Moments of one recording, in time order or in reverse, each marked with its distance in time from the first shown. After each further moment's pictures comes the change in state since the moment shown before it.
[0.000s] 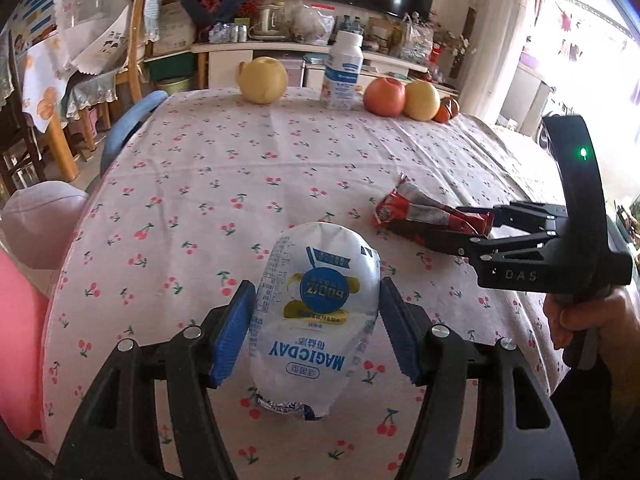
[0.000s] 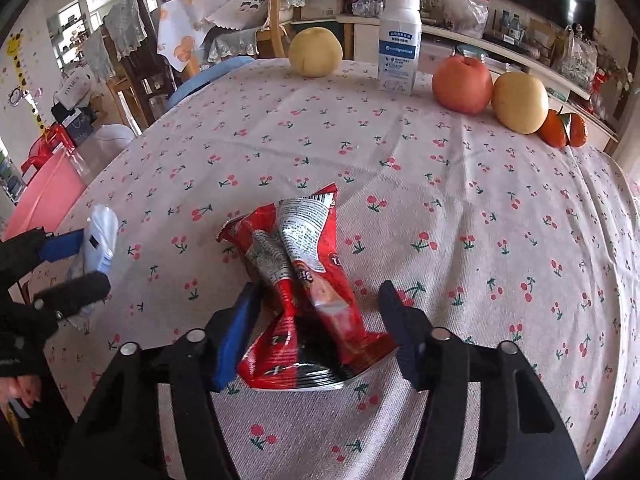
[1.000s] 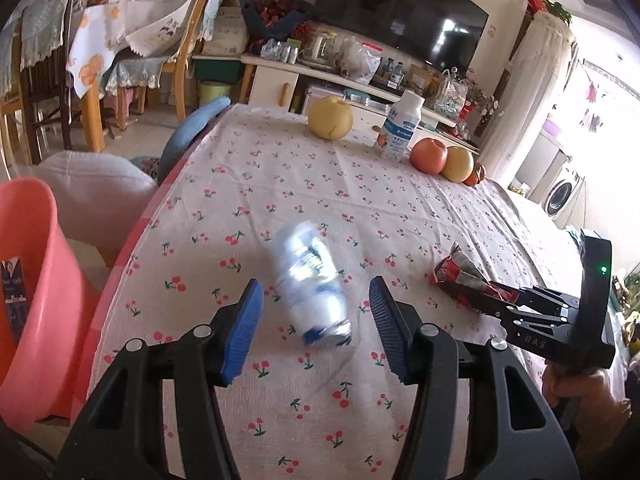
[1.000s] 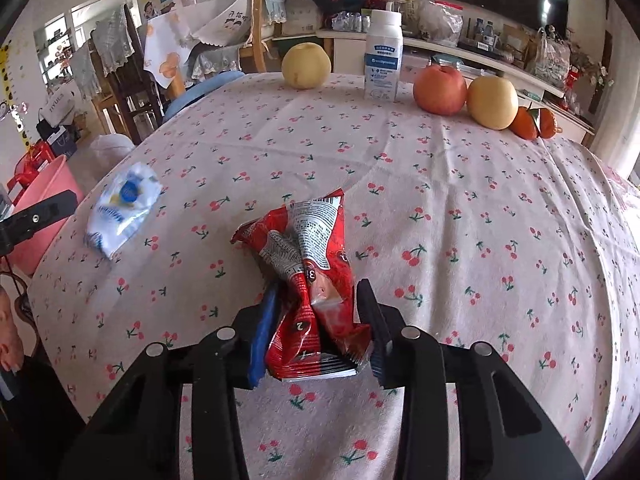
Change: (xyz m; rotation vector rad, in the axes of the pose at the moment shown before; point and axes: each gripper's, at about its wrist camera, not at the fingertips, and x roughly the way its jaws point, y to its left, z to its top) left arm -0.035 0.073 -0.004 -0.196 -0.102 -0.009; right arm -0.021 0.022 -0.024 0.045 -0.062 -0.071
